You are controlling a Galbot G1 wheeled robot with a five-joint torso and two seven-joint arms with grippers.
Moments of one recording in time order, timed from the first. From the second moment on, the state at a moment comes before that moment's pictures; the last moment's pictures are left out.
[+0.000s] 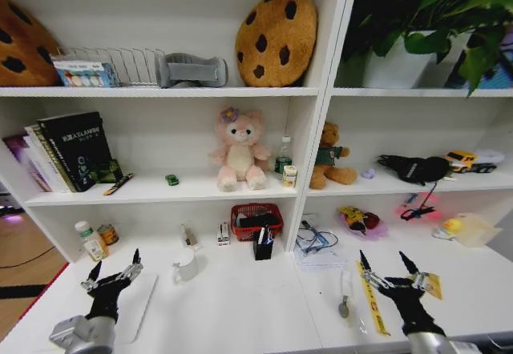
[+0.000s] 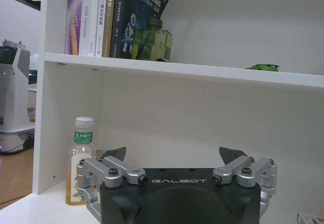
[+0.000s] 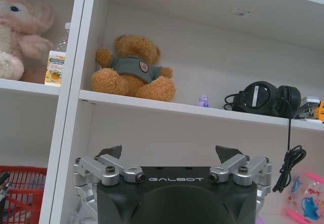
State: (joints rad) left arm 1.85 -1.28 -0.80 -2.29 -0.50 0.01 -0.33; right arm -2.00 1.22 0.89 2.25 0.37 0.28 0.11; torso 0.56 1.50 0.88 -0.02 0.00
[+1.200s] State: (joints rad) left arm 1.83 -1.29 -0.80 -2.28 -0.50 0.01 -0.33; right arm -1.95 1.23 0.85 2.20 0.35 0.33 0.10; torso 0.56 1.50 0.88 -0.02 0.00
